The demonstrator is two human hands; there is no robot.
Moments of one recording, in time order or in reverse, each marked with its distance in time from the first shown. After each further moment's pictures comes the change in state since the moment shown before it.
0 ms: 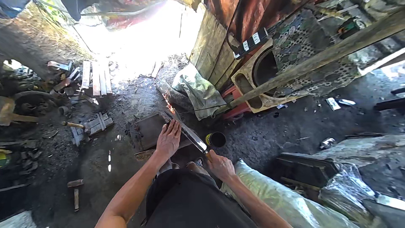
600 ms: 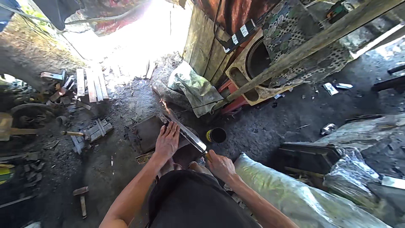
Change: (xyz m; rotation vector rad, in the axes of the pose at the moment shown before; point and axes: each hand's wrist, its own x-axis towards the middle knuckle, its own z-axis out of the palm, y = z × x) left_hand -0.001 -0.006 -0.001 -0.005 0.055 0.053; right_hand -0.012 -0.009 -0.001 0.063 0.001 0.019
